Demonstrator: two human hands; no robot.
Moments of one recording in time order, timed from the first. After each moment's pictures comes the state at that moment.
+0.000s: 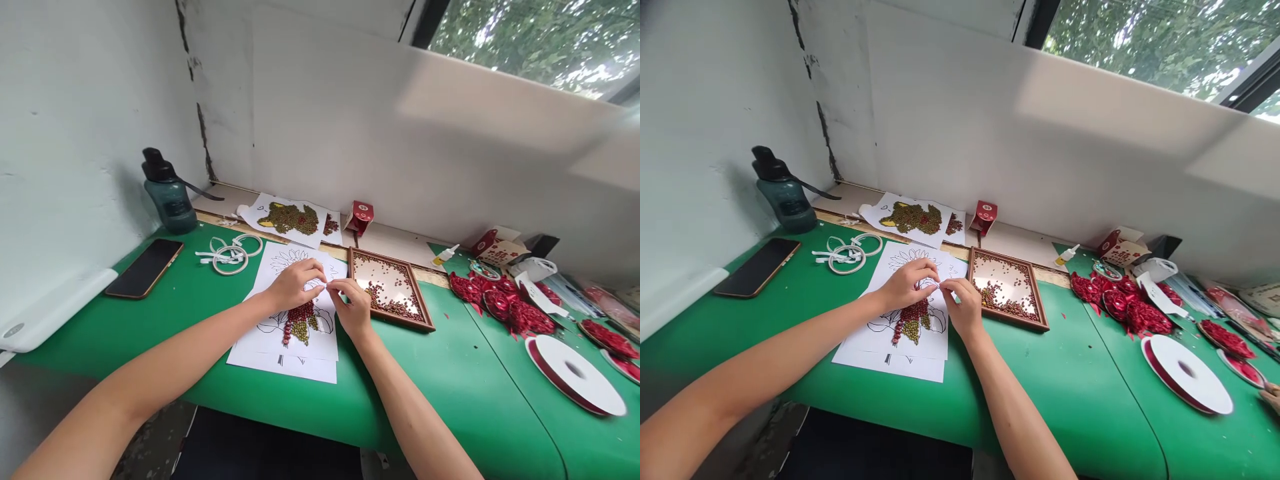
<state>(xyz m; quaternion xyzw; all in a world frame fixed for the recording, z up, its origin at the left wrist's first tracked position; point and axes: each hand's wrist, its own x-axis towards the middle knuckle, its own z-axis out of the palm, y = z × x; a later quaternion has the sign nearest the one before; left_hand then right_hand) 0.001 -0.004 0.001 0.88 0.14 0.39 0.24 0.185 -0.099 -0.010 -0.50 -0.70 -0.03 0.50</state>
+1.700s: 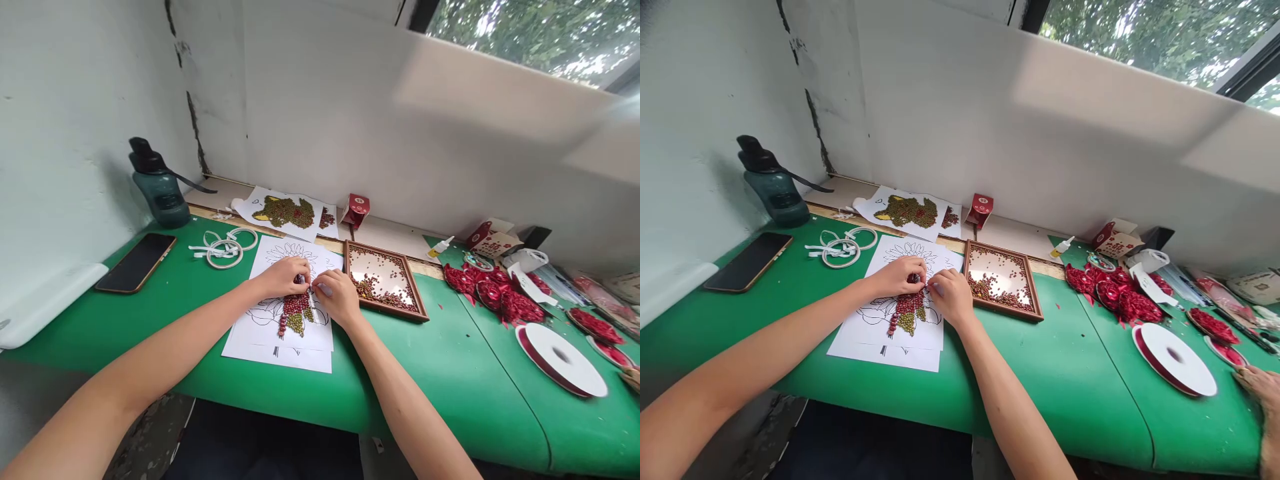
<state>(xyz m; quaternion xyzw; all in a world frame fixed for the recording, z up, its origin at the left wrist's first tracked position) -0.008 0.019 -0.009 0.92 0.14 0.25 0.27 0.185 -0.092 -0.016 -0.58 -0.75 0.00 0.31</state>
